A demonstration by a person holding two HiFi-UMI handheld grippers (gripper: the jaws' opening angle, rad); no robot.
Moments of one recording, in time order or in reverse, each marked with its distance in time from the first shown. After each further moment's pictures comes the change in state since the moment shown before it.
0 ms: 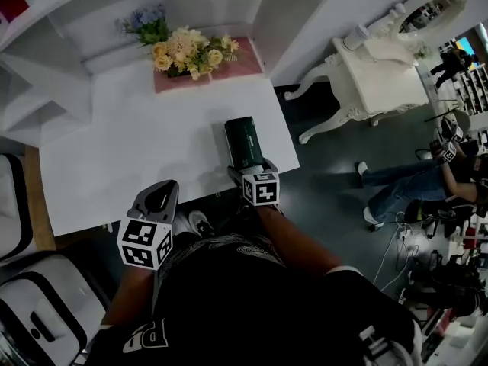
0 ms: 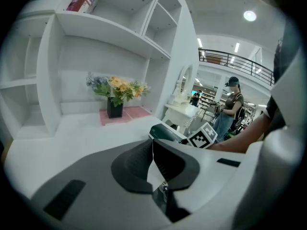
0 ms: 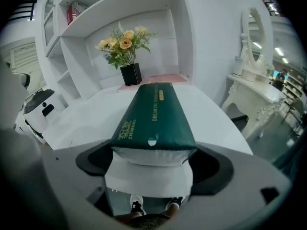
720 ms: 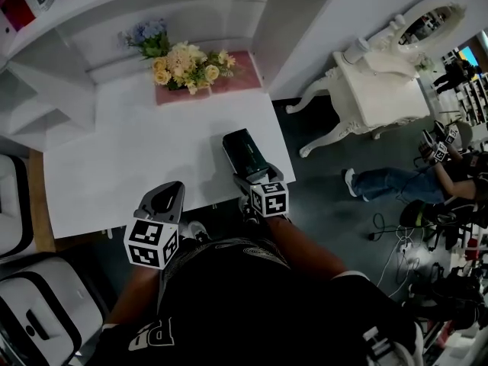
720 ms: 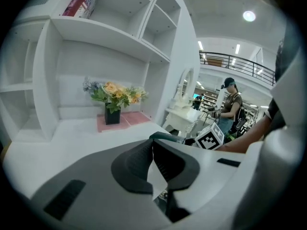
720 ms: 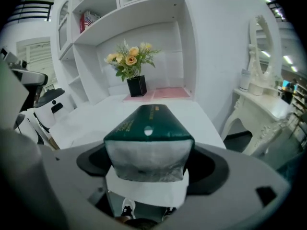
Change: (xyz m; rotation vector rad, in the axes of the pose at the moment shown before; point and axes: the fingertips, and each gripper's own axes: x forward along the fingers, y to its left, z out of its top) left arm 0.018 -0.018 0.027 -0.006 -0.047 0.025; right arm -0.026 -0.018 0.035 -0.103 -0.089 0.074
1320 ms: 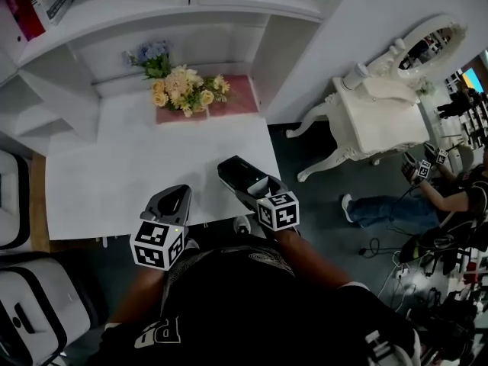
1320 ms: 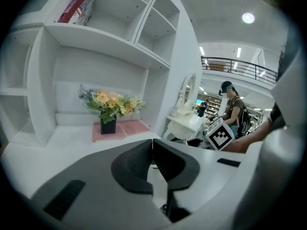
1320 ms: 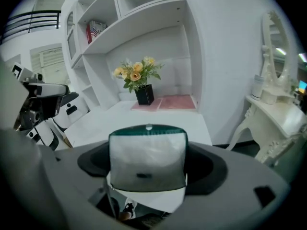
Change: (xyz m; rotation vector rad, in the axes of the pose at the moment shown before) left arm 0.033 -0.026 0.042 -0.018 -0.086 0.033; right arm -0.034 -0.020 0.052 -0.059 -0.003 0.147
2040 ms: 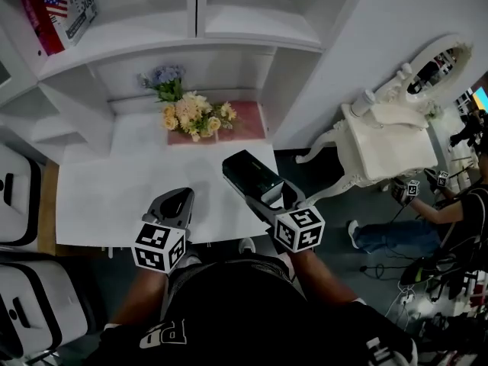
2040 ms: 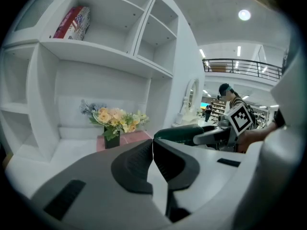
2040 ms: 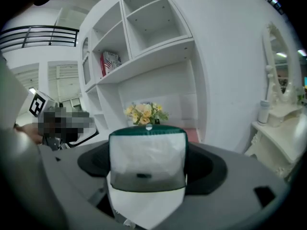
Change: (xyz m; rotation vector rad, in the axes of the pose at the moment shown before) left arm 0.005 0.004 0.056 0.031 -0.079 0.060; right arm -0.069 0.009 0.116 -0.048 -0.269 0.086
